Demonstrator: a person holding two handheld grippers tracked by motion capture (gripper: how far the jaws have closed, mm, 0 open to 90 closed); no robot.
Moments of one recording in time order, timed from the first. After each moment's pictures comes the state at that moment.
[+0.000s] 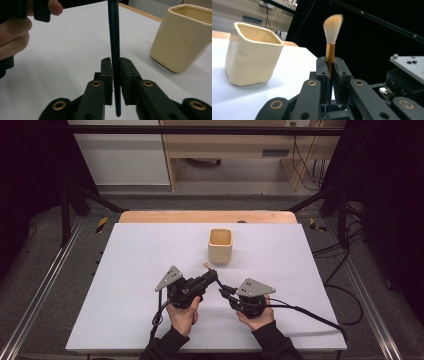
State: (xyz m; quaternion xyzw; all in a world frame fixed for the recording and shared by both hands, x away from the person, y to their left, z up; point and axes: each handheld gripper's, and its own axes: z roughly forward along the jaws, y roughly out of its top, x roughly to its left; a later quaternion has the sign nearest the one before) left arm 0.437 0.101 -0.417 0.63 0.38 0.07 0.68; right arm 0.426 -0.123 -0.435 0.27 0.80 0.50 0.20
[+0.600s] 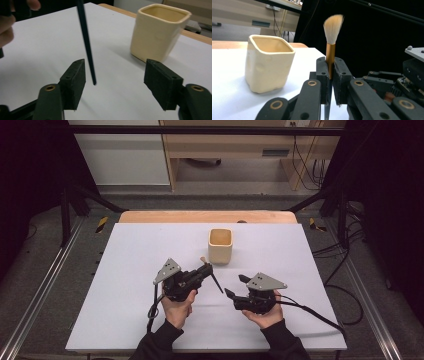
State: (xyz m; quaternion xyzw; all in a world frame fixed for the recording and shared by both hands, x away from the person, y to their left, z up) left arm 0.449 0.113 -0.399 0.65 0.37 0.11 0.65; right arm 0.429 -0.146 -0.421 0.33 0.77 0.49 0.22
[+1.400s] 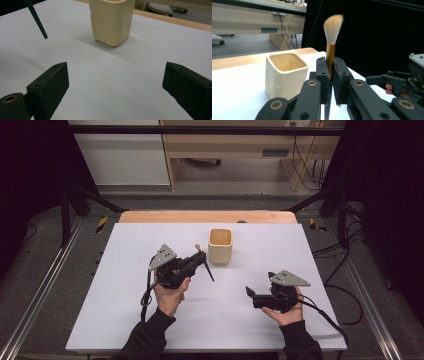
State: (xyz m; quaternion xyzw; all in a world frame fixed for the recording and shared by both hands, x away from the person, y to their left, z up) left arm 0.468 0.124 -0.367 0.68 0.35 0.16 0.63; right arm 0.434 -0.198 -0.426 0.42 0.75 0.46 0.24
